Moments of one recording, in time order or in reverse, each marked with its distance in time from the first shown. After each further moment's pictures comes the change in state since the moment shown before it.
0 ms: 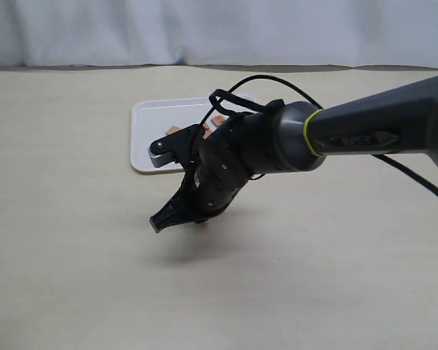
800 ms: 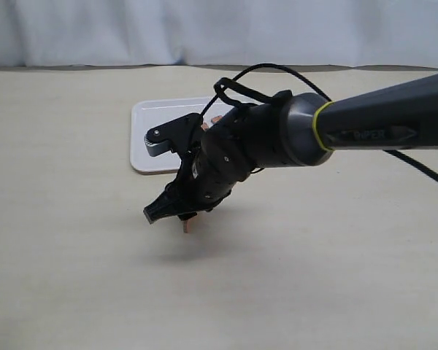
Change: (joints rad) left arm 0.000 0.000 0.000 0.000 0.000 0.000; right arm 0.000 -0.023 0.000 0.035 -0.036 -0.021
